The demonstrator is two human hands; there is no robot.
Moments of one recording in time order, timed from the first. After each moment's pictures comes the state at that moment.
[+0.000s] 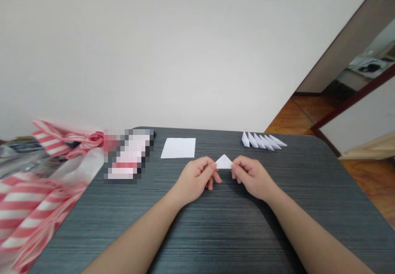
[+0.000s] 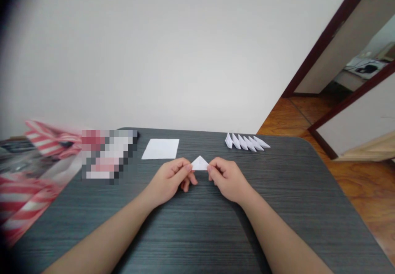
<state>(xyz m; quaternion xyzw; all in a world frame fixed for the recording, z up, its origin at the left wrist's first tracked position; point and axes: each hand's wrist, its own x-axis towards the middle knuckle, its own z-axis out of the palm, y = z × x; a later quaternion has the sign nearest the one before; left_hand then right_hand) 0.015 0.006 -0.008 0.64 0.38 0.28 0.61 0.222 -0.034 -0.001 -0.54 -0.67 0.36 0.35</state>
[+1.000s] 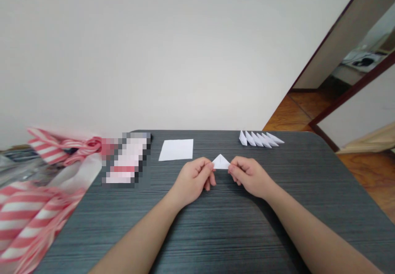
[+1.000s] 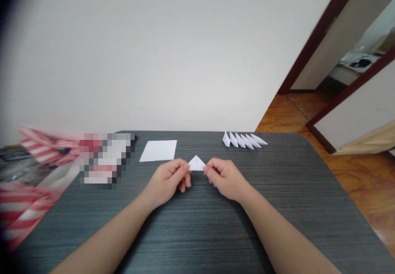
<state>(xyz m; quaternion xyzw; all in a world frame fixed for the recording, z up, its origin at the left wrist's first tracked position) 0.015 0.005 -0.005 0.66 0.40 0.27 0.57 0.223 -0.035 -0.005 -0.53 -0.66 0.40 0.36</state>
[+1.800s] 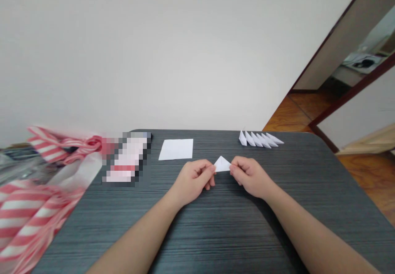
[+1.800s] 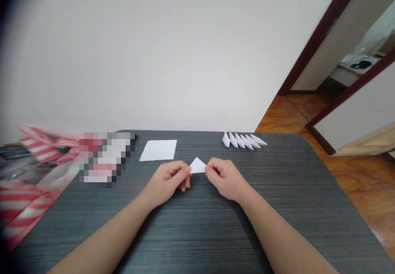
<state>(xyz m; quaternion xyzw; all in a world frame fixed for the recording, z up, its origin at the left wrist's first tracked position) 0.015 0.004 0.002 0.67 0.39 0.27 0.58 0.223 -0.035 0.001 -0.53 -0.68 0.36 0.36</state>
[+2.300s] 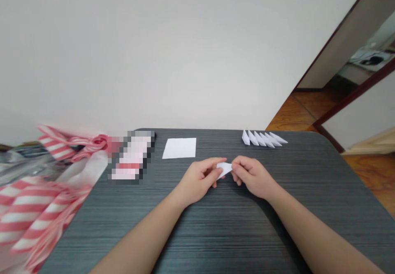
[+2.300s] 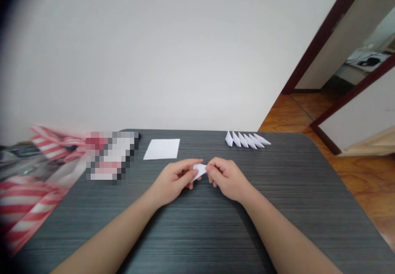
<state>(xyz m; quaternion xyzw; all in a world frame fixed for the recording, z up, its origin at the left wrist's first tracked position) 0.016 0.004 -0.003 0.67 0.36 0.29 0.58 0.217 -0.035 0.001 -0.51 -0.64 0.44 0.37</state>
